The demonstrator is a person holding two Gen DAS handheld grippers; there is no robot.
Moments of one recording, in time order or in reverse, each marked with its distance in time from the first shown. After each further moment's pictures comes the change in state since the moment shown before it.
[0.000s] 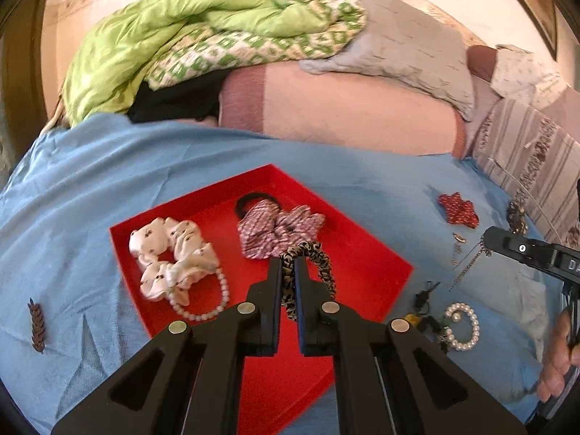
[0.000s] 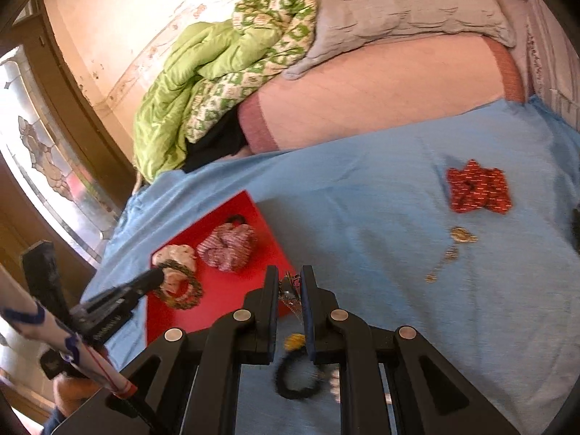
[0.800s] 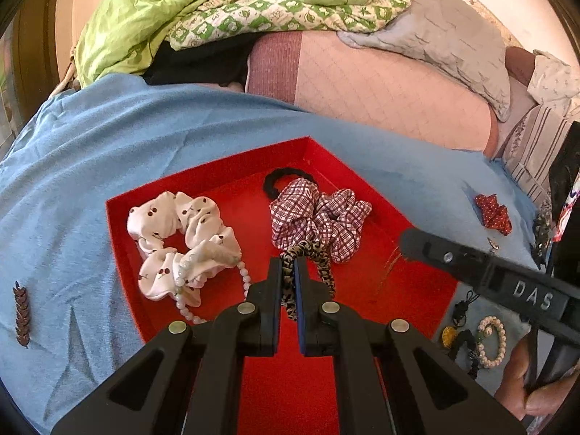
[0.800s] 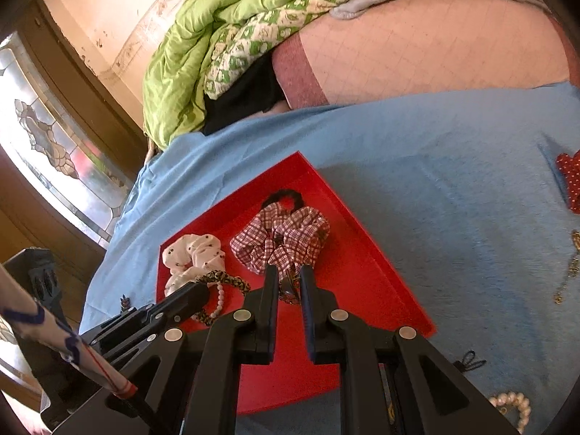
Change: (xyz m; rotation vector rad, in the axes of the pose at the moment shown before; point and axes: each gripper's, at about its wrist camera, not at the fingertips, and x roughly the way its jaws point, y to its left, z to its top) left arm 0.046 0.023 0.002 -0.084 0.097 0.053; right arm 0.124 0.050 0.003 -0.008 0.160 0.079
